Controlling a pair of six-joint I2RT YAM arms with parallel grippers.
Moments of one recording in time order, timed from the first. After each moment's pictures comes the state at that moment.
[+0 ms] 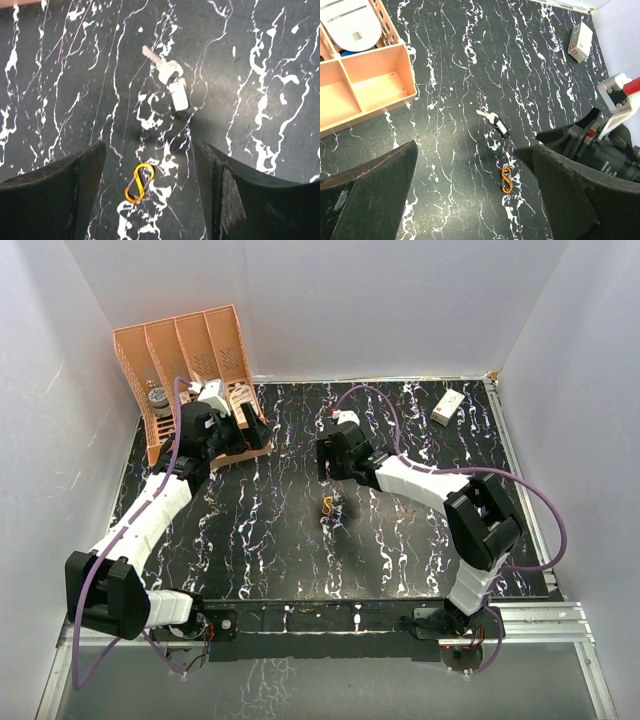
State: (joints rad) left arm -0.25 1.29 1.02 -0.15 0.20 -0.43; right arm 0.65 1.78 1.22 -0.20 0.17 0.41
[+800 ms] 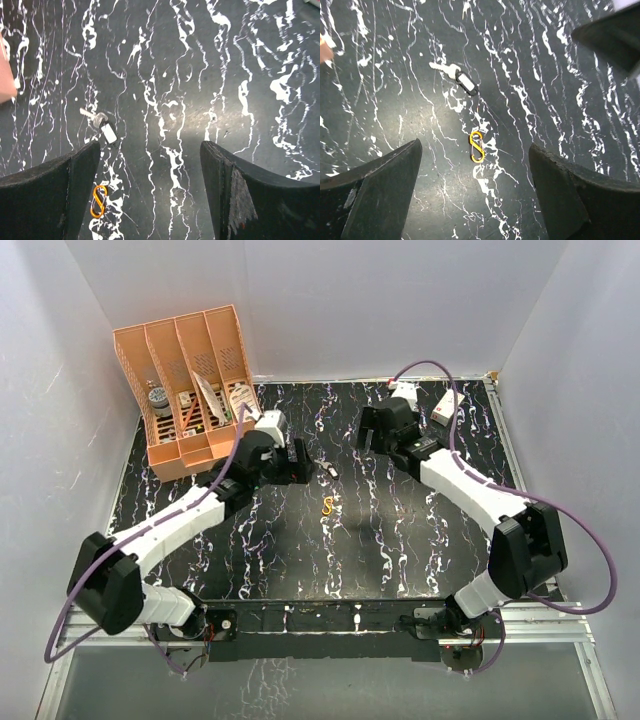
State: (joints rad) left arm -0.60 1.31 0.94 -0.12 -0.02 -0.47; right arm 0.50 1.53 1.20 -0.32 0.34 0.43
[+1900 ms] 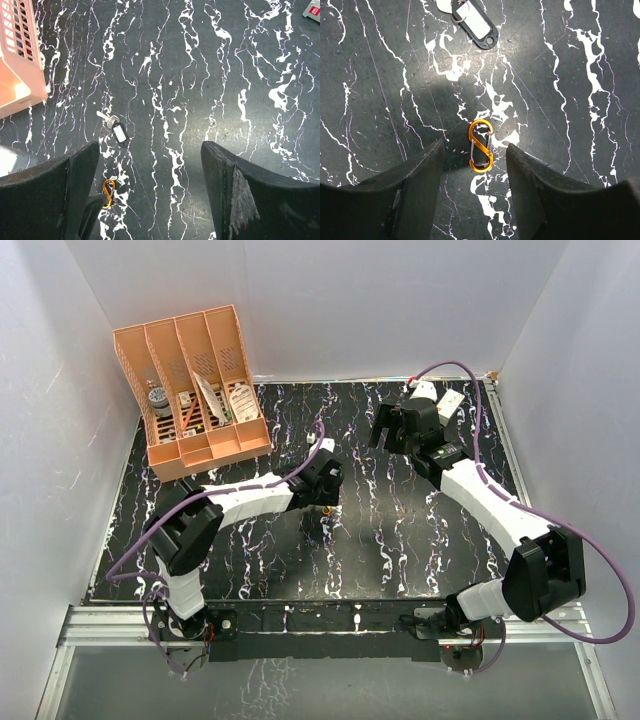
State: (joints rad) left arm -0.85 1.81 1.17 -0.27 -0.30 -0.55; right arm 0.39 1.38 1.11 -0.26 0.18 0.42
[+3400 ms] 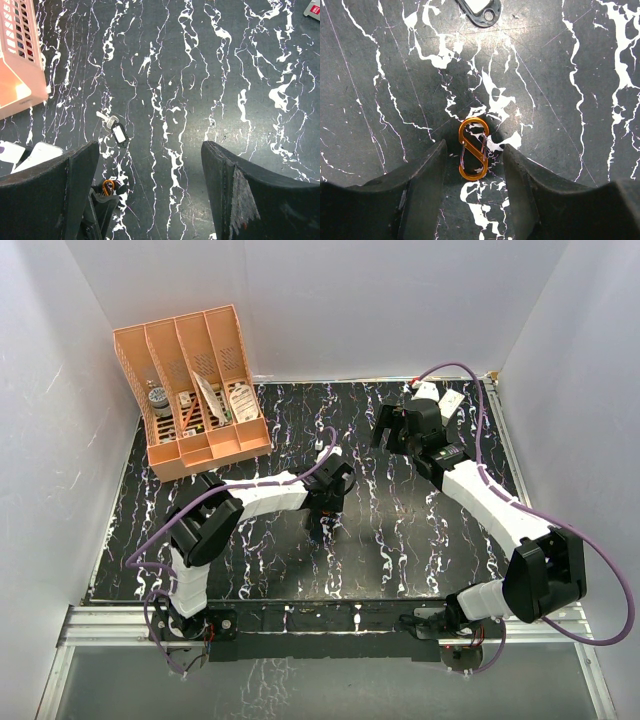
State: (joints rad) left arm -0.88 1.94 1.26 -0.37 -0.31 -0.61; right arm 0.37 1.37 1.09 -0.24 0.16 0.42
